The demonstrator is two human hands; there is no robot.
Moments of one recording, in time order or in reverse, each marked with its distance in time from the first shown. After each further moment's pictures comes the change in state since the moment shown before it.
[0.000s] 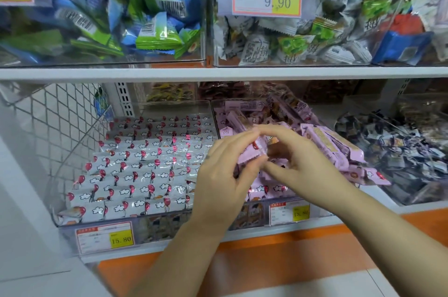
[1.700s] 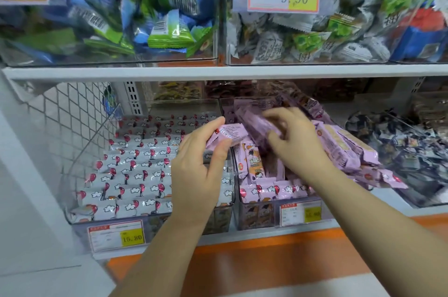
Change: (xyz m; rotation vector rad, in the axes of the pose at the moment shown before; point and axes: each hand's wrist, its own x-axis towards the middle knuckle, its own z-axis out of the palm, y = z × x) left_hand 0.005 -0.020 -0.034 0.121 0.125 -0.126; right_hand 0.047 0.031 0.018 -0.306 0.256 0.183
